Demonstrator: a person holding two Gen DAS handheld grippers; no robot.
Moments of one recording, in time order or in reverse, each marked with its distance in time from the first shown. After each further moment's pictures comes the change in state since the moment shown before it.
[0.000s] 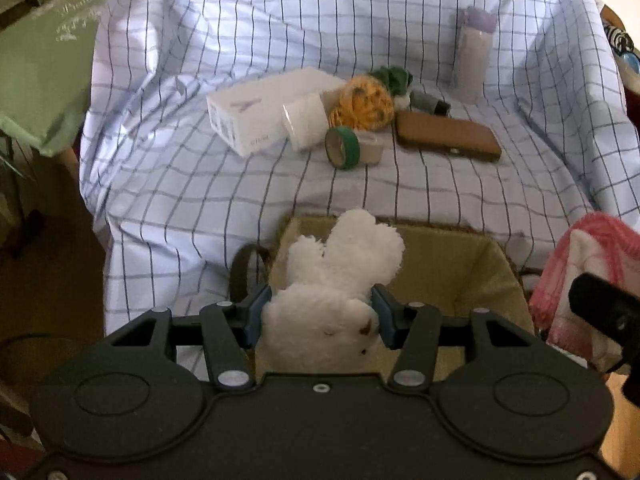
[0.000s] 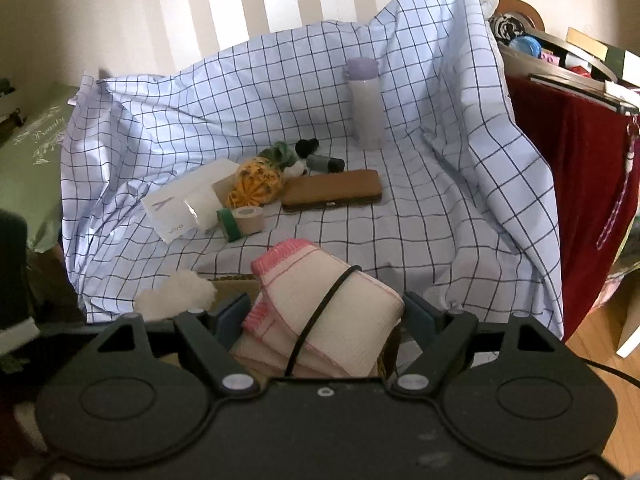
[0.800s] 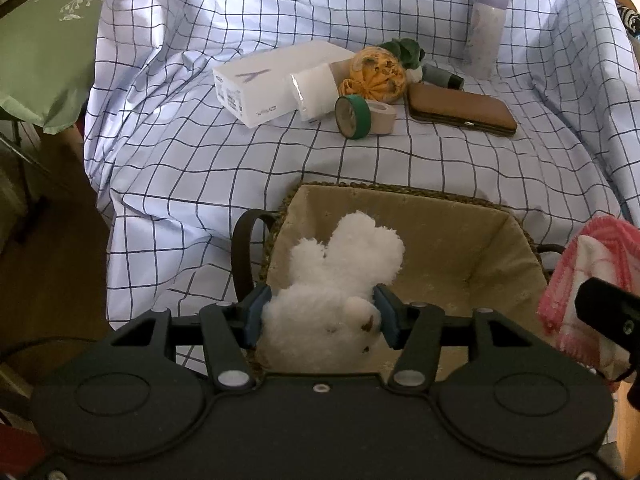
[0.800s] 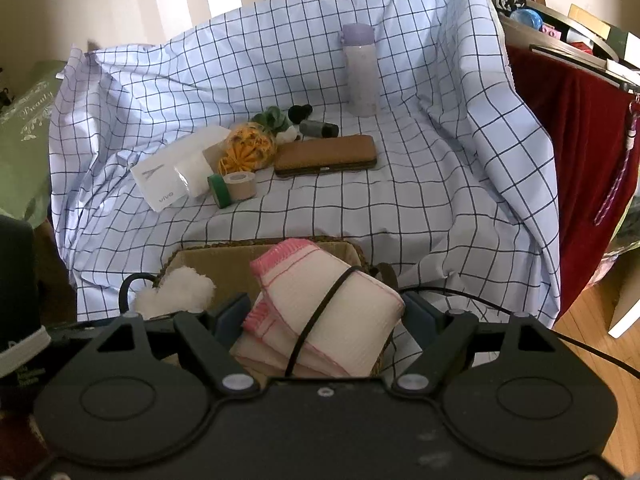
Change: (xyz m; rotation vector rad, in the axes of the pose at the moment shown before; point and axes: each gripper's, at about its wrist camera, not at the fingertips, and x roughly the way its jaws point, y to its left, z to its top) left arm 0.010 0.001 -0.012 -0.003 0.047 0.038; right arm 0.011 0.002 -0.004 -0.010 0.101 -0.026
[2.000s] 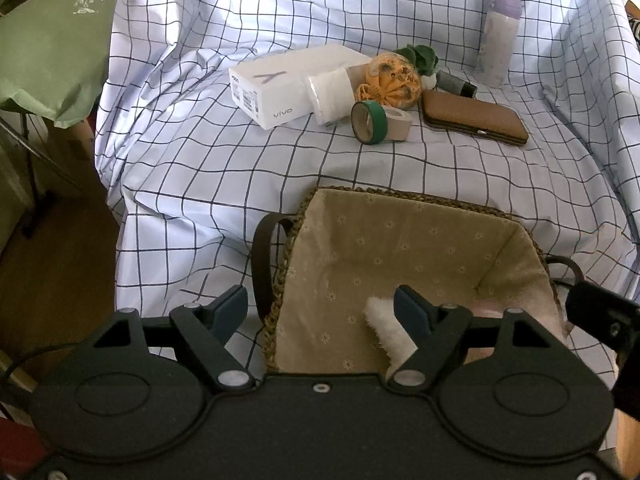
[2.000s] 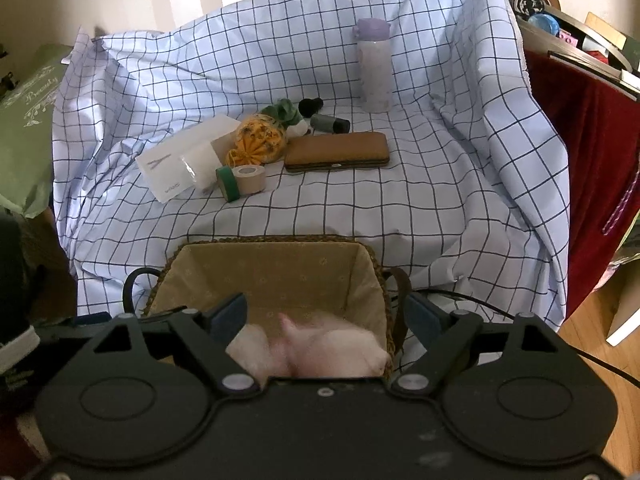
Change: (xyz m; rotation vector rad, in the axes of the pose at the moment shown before) left arm -0.002 0.012 0.002 -0.026 -0.006 0.008; right arm 0.007 0.008 0.007 -0.044 0.024 0.011
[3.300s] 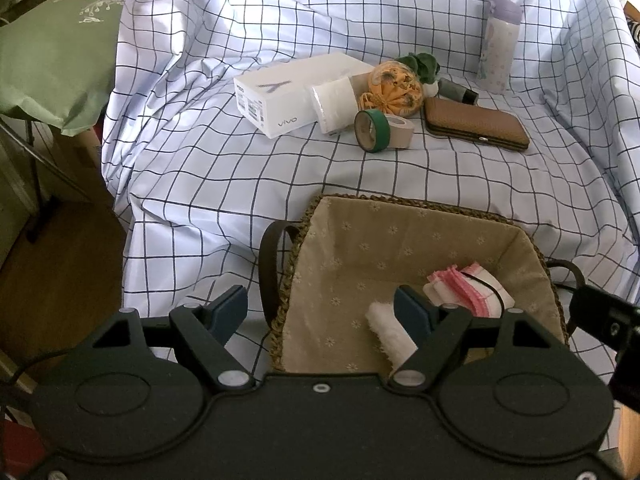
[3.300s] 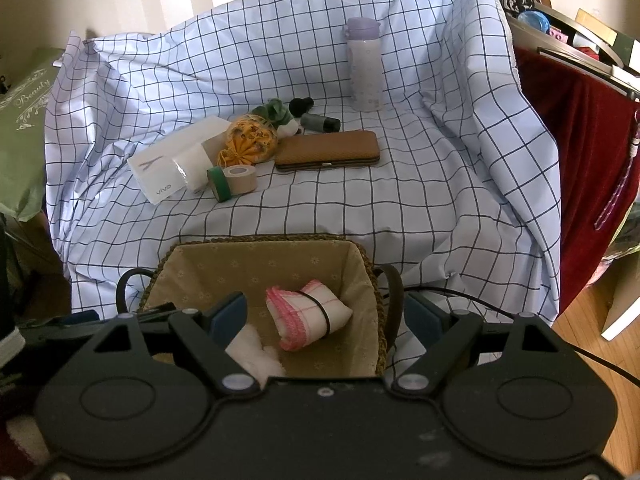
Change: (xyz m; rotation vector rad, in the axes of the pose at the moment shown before) left arm -0.005 0.004 0.000 0.009 -0.023 0.012; right arm -0.002 -0.002 -0.001 0.012 0.001 -0.018
